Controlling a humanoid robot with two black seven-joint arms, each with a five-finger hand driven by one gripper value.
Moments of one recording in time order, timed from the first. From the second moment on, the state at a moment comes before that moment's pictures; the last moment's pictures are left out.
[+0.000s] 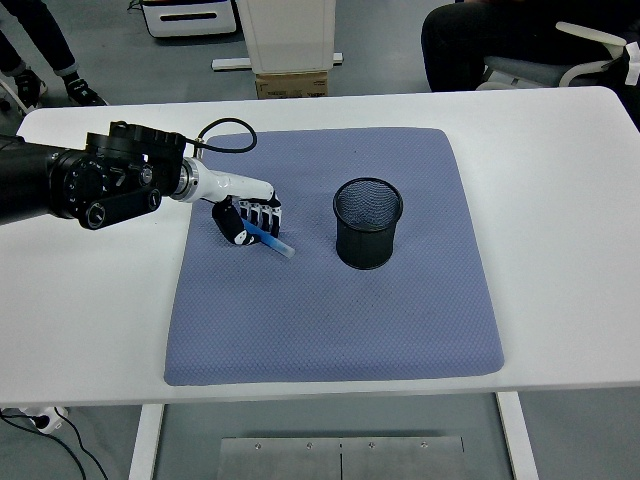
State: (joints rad) left arm -1.51 0.22 0.77 -0.82 0.68 -0.17 -0.34; right arm 0.02 0.00 0.26 0.24 -0.16 0.05 0.15
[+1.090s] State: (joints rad) left arm -1.53 0.23 0.71 -0.82 0.60 -0.18 -0.35; right arm 0.02 0.00 0.26 0.24 -0.16 0.05 0.15
